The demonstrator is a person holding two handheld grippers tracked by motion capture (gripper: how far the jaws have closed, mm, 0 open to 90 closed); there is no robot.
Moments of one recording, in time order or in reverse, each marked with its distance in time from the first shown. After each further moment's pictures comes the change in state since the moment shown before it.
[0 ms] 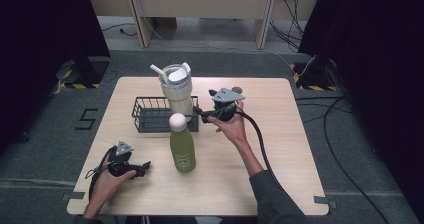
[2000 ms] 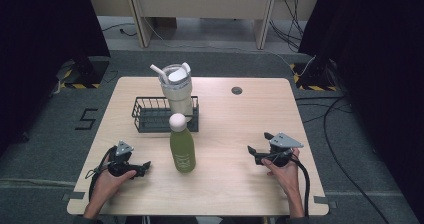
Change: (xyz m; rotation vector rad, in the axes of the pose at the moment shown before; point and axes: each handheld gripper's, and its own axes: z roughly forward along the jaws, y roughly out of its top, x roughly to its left) left arm 0.000 0.000 0.000 -0.002 0.002 0.001; right arm -0.007 -0.128 -0.165 0.186 -0.182 0.151
